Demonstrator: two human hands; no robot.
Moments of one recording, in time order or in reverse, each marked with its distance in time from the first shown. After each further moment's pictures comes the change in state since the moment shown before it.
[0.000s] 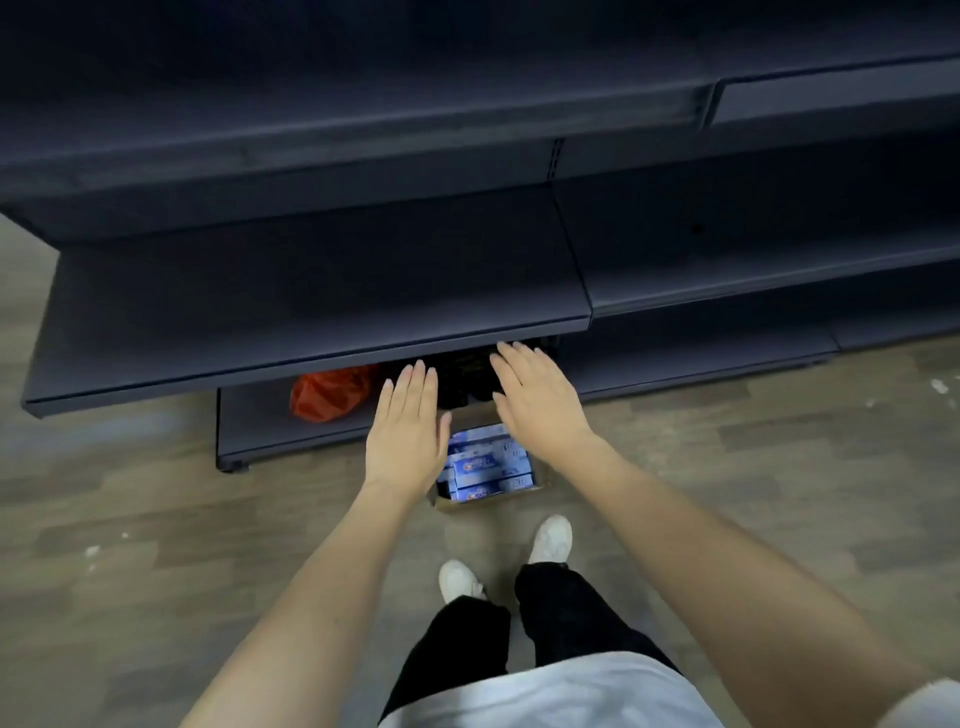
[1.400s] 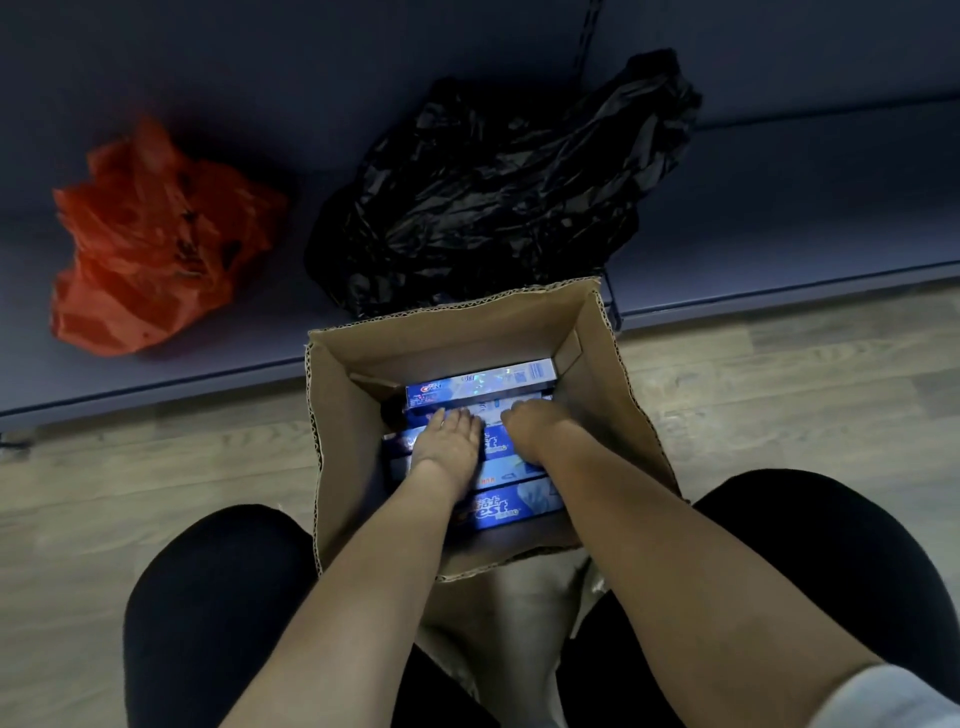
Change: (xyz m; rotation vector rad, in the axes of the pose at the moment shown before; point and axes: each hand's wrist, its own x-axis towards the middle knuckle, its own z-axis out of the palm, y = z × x) left_hand 0.120 -0.006 0.558 0.330 -0.745 0.268; right_hand 0.065 0.054 0.588 -0.103 -0.854 -0.037
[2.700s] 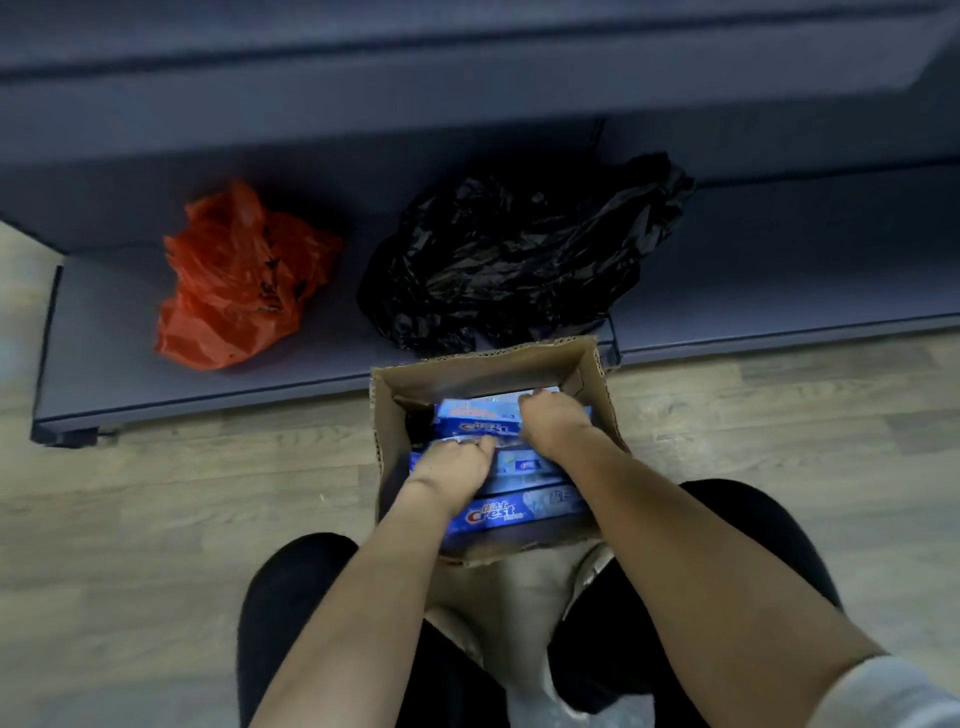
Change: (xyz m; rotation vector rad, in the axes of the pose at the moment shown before) left_hand -0.097 -0.023 -0.065 -0.171 0.158 0.017; right_hand -0.062 0.004 -0.080 0.187 0.132 0.113
